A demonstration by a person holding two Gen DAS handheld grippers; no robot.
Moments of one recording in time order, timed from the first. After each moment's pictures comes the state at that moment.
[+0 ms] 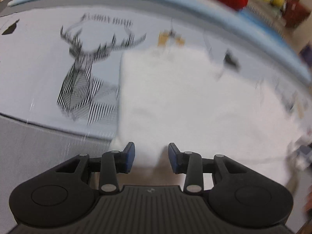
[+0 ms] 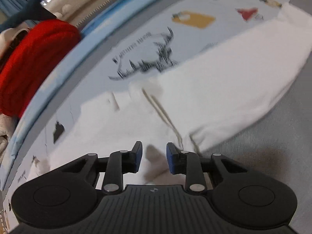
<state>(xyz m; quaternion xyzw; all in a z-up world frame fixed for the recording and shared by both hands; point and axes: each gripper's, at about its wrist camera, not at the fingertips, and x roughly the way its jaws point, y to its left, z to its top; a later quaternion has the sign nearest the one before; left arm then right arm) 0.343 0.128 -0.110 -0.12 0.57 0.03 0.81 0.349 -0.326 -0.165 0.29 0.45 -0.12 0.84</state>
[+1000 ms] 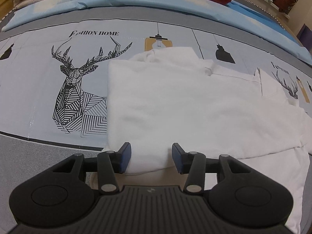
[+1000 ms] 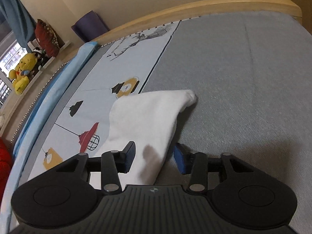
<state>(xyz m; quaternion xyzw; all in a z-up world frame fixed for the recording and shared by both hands) 0.344 0.101 -0.100 -0.07 0.54 0.02 0.84 0.273 -0.625 -0.192 0.37 0.28 -0.35 0.81</state>
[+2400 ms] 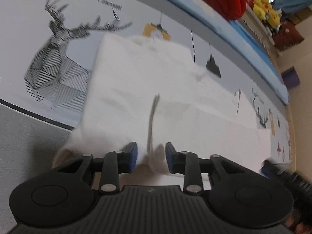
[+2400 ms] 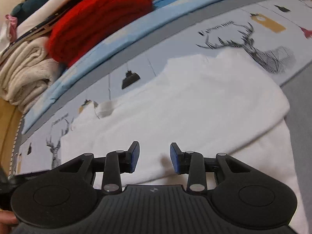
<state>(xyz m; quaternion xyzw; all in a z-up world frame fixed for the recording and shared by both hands) 0.351 0.128 -0.120 -0.25 0.55 -0.02 0.80 0.289 -0.205 -0.103 0.23 0.48 0.04 0.84</state>
